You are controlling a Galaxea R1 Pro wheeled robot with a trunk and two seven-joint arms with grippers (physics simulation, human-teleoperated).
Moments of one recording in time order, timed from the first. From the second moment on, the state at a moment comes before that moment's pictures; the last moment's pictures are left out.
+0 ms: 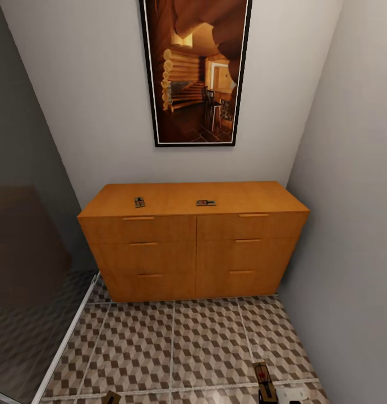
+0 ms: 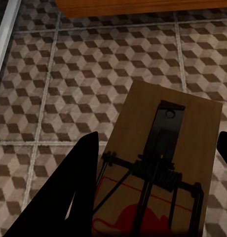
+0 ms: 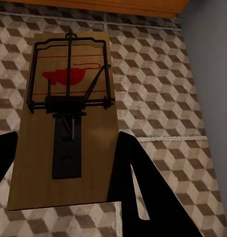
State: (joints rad) left arm -0.36 0.04 -0.03 0.07 0.03 -0.73 0.10; right arm -0.21 -0.04 0.25 -0.42 -0.10 -0.35 -0.24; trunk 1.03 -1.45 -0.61
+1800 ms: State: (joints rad) left arm -0.36 0.03 -0.03 0.07 0.03 -0.72 0.10; right arm -0.21 -0.04 0.25 -0.42 -0.10 -0.35 -0.24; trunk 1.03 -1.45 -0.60
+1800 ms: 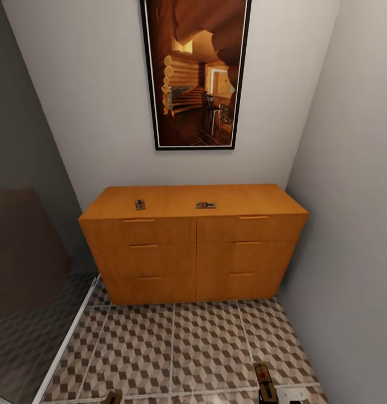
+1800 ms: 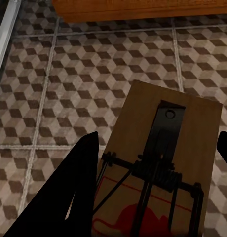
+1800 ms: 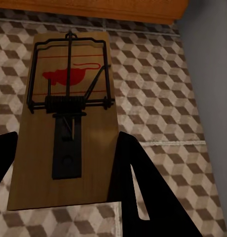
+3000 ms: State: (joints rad) left arm -0.35 0.03 -0.03 0.07 0.03 -0.72 0.10; right arm -0.21 -0.04 0.25 -0.42 -0.10 -0.35 -0.24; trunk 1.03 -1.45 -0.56
